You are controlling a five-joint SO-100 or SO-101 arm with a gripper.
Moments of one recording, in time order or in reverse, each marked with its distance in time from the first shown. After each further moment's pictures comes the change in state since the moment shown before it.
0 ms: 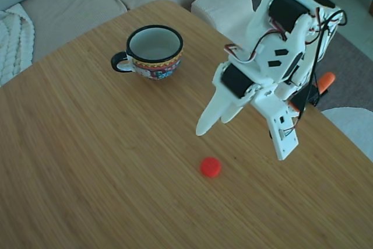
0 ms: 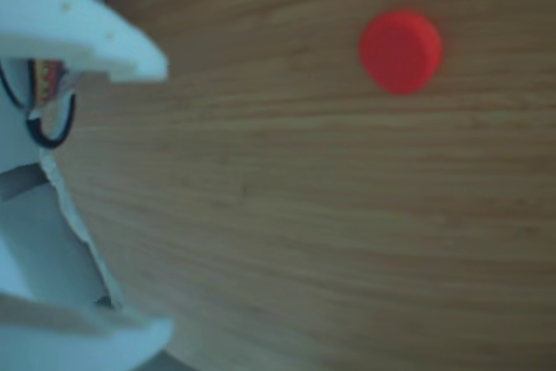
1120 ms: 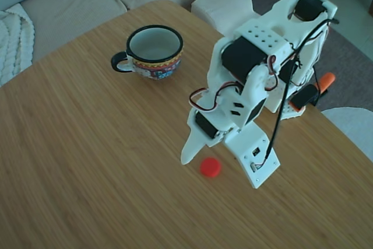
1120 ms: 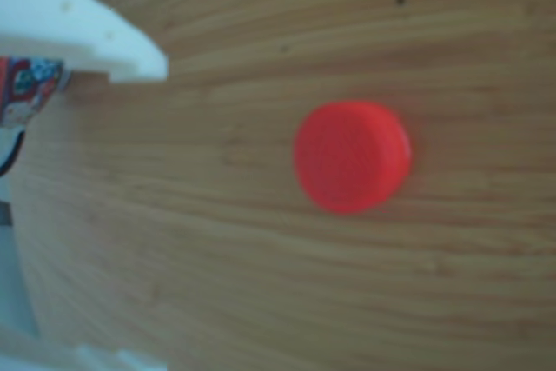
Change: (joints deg) arm -0.1 -30.2 -11.1 3.3 0.1
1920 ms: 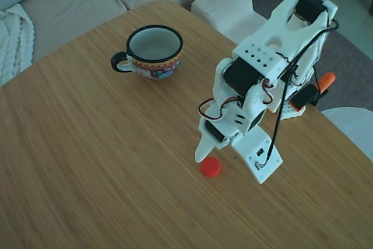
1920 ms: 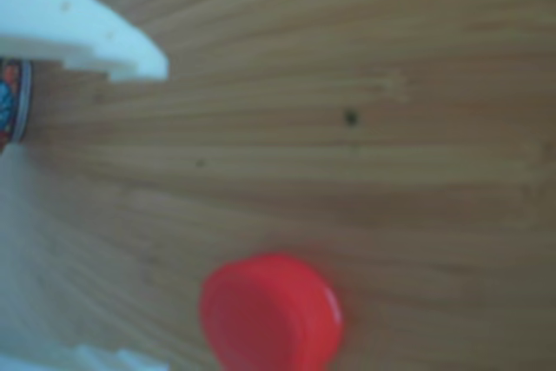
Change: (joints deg) arm 0.0 2.1 15.8 -8.5 0.0
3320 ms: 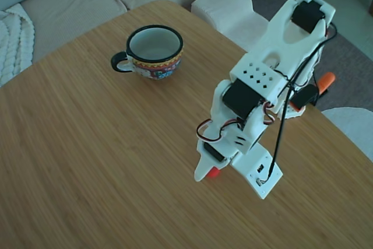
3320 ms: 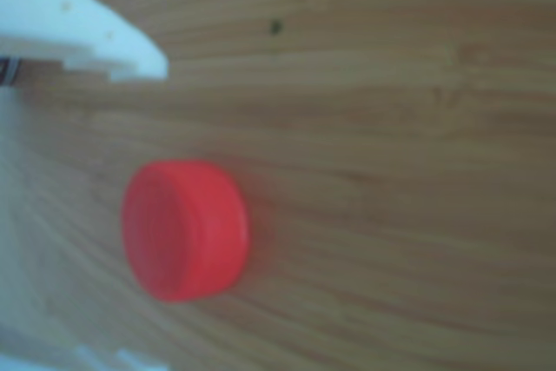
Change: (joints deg) arm -5.2 -10.9 -8.1 -2.8 0.0
